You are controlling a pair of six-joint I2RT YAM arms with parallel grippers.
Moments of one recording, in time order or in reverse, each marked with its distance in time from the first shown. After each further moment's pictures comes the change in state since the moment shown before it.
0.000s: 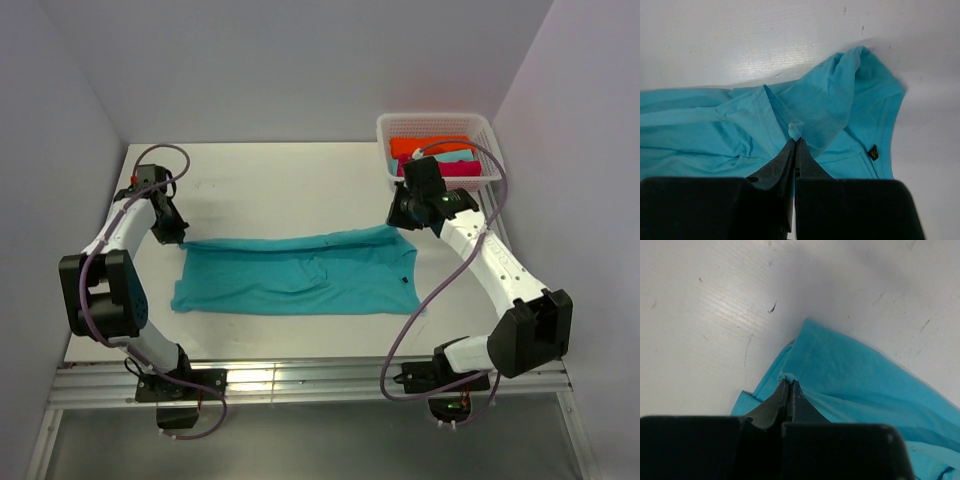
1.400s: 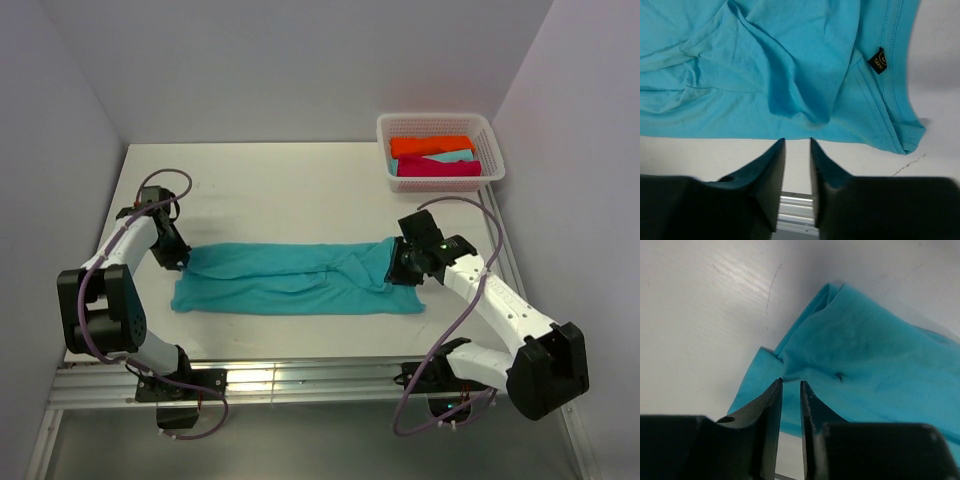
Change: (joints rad) left arm -0.006 -0.105 -0.176 -0.059 -0.005 -0.027; right arm 0.076 -0.230 -0.408 -0.030 -0.085 0.129
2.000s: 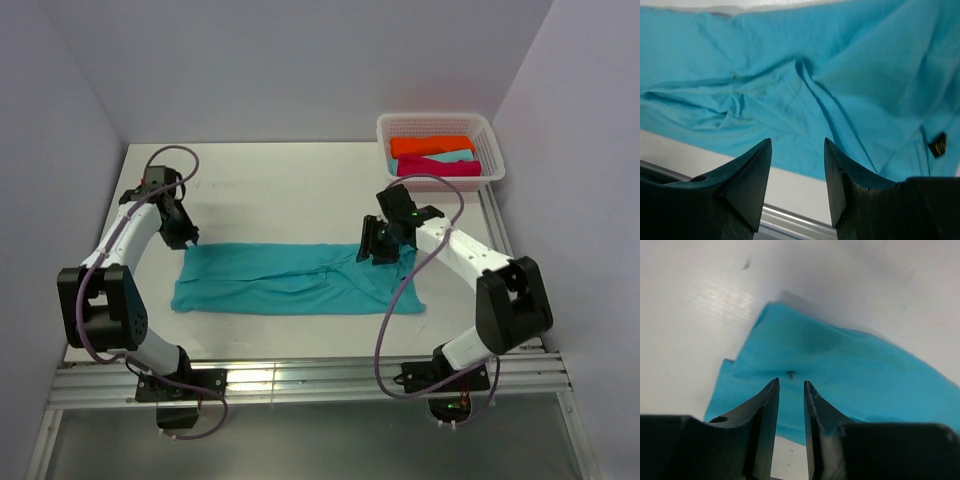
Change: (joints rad) left arm -0.042 -0.002 0.127 -0.036 0.042 -0.008; right arm 0.002 0.310 0.172 0.135 -0.142 -0.101
